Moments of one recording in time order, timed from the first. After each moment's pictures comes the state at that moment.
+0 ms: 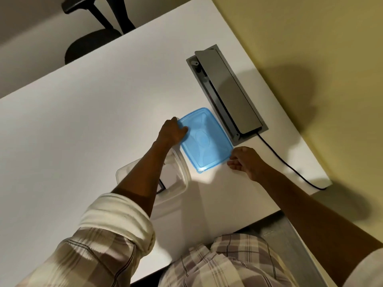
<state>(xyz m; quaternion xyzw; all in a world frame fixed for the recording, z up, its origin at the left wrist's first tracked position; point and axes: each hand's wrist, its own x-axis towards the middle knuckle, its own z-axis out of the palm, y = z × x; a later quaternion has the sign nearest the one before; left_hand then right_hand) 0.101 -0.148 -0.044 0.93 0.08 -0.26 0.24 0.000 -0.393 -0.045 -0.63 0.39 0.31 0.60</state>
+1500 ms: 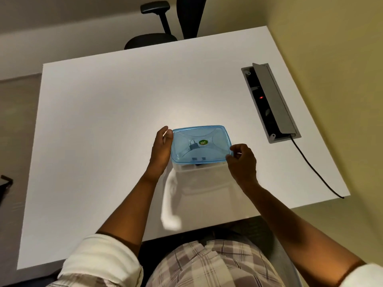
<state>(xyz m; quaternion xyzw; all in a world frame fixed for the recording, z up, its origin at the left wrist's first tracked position) -0.112 0.023 0.002 0.77 0.23 -0.04 0.60 -0.113 -0.227 0.018 -0.87 0.13 0.07 0.46</state>
